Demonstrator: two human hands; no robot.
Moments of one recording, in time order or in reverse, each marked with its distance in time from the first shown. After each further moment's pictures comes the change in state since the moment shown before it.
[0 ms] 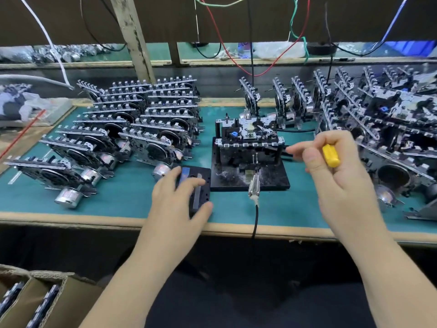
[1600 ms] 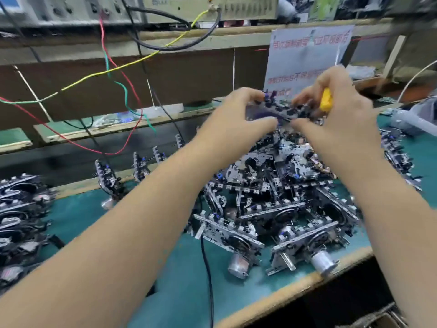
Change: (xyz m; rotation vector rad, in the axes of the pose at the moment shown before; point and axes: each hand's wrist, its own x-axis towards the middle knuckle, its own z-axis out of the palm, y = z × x) left_hand 0.174 0.367 0.044 -0.445 -0.321 0.624; right_hand 0.120 0.027 -0.245 -0.623 0.429 -0.076
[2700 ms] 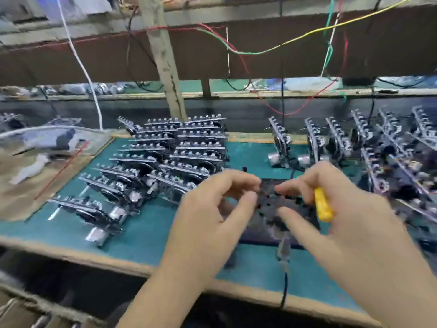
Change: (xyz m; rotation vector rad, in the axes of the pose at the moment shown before) left_hand -0.298 -0.107 -0.119 0.039 0.580 -0.251; right_hand -0.139 -0.206 0.135 0.299 -0.625 -0.186
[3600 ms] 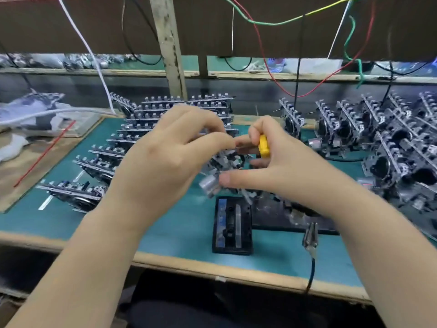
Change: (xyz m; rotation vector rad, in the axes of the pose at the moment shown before) left_hand 0.047 -0.048 -0.090 0.722 -0.022 0.676; right_hand 0.061 -0.055 0.049 0.330 -0.411 0.155
